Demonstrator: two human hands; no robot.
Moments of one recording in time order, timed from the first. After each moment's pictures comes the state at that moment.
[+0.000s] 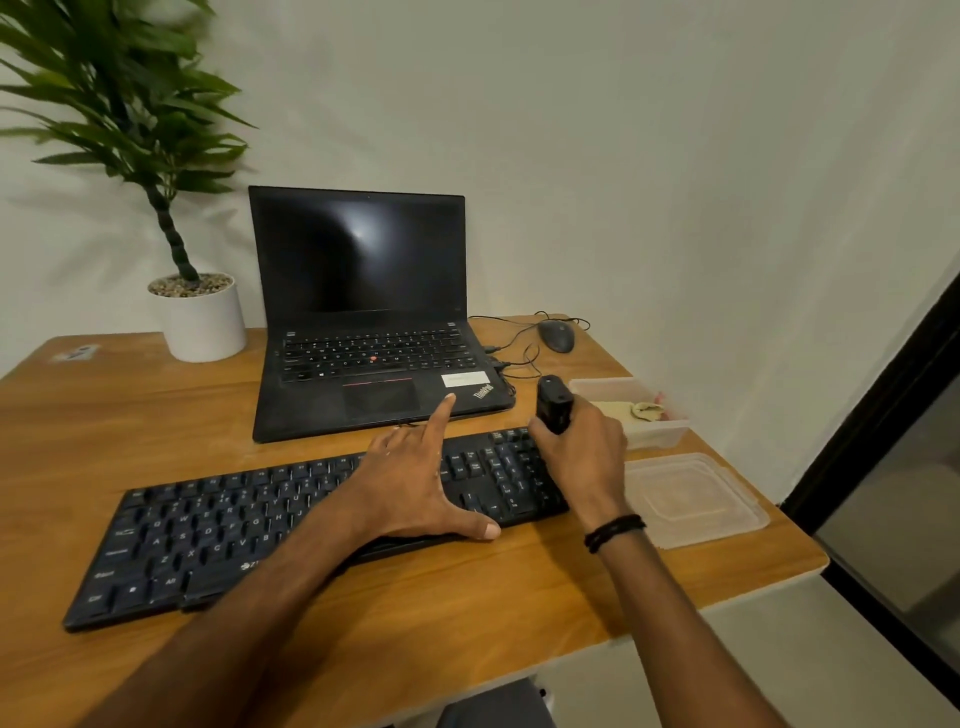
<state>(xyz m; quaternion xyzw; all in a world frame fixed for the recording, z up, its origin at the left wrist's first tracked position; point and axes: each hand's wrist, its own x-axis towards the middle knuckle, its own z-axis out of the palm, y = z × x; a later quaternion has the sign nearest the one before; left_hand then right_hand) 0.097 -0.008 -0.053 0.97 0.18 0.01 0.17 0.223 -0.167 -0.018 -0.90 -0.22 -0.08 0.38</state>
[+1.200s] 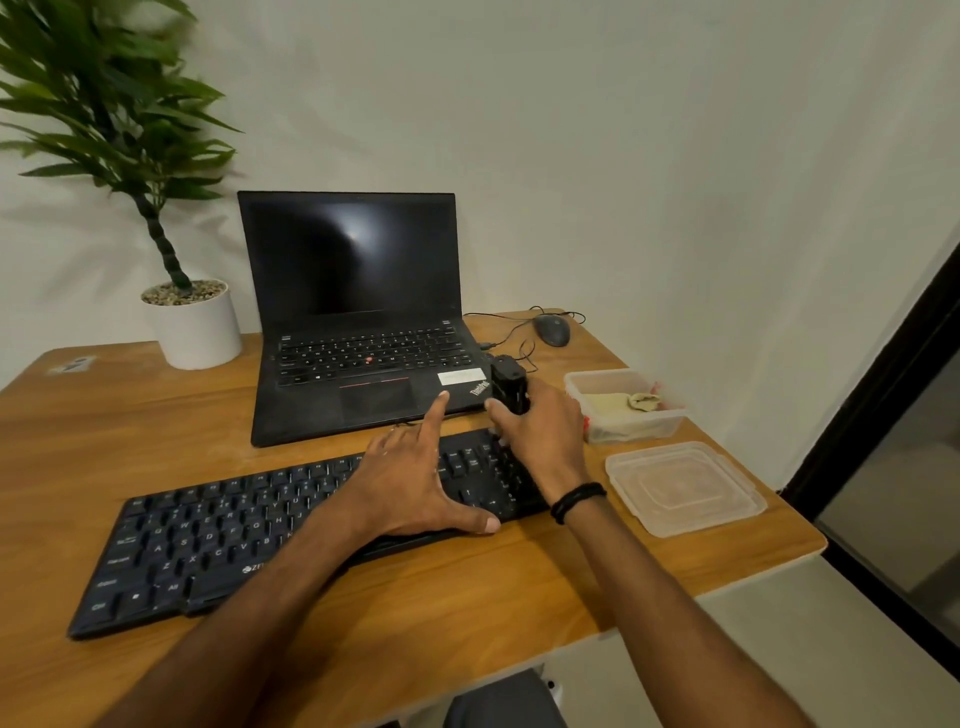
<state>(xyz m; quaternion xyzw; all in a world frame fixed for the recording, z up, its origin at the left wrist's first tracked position) 0.096 -0.015 -0.048 0.97 0.18 0.03 0.17 0.219 -0.138 -0.015 -0.86 -0.29 -0.04 0.42</state>
